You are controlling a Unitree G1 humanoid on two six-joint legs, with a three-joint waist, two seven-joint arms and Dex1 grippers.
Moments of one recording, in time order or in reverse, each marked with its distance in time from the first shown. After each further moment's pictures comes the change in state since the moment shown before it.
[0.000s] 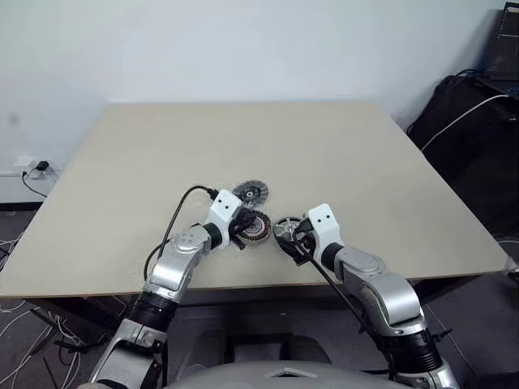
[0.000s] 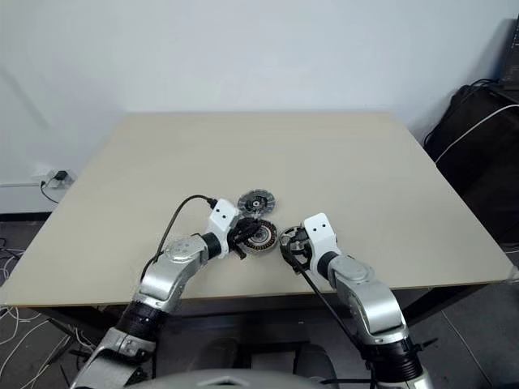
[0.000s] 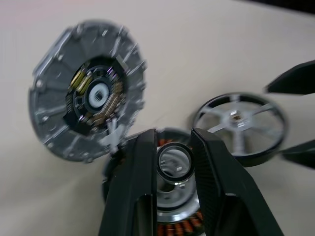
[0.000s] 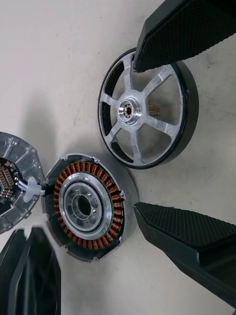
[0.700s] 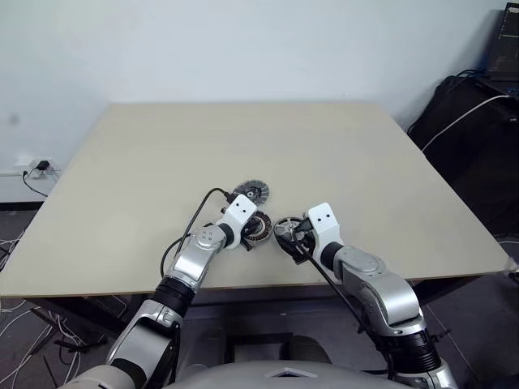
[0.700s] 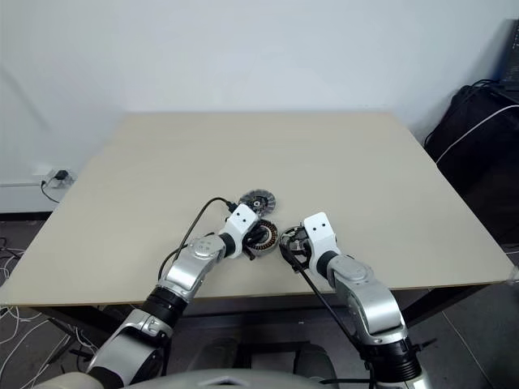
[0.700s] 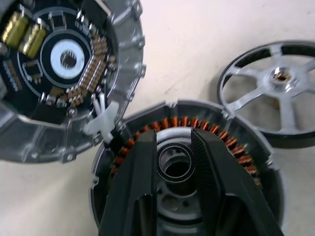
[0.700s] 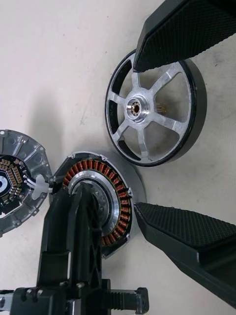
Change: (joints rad) left arm -0.099 -0.069 -0.060 0.252 0.130 -0.083 0.053; right arm 0.000 0.007 -0.001 0.000 0.000 -0.017 -0.002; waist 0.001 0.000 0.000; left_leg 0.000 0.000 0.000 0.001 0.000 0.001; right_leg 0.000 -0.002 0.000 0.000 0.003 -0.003
